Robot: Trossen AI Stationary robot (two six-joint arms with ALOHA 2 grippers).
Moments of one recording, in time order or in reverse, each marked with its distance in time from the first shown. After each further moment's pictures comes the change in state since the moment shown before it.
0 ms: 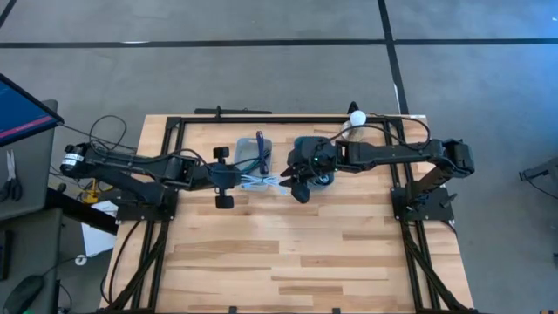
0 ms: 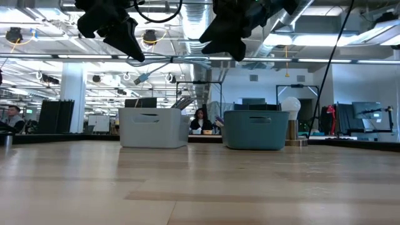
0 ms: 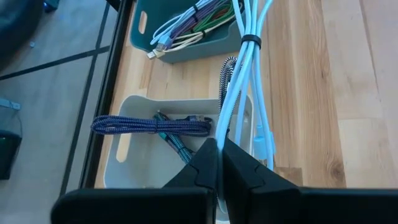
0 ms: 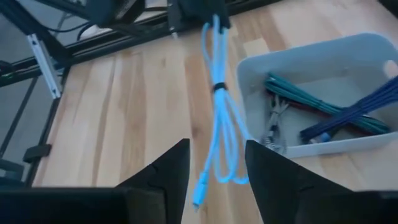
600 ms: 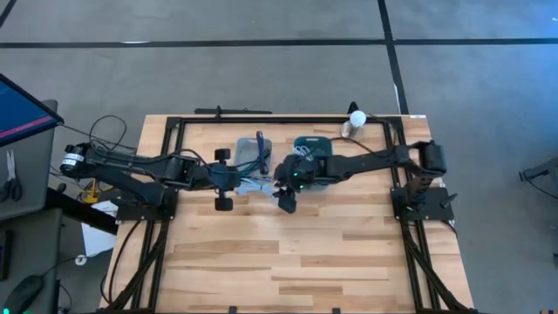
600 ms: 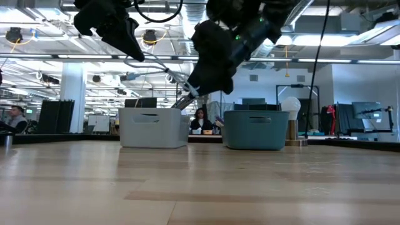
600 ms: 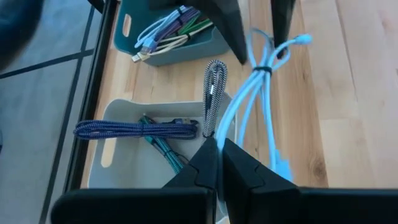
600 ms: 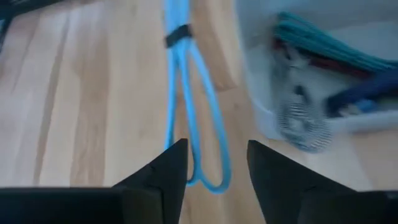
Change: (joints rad) left arm 0.000 0.000 0.000 0.001 0.054 -0.001; right arm 0.027 0.244 0.000 0.107 0.038 -0.004
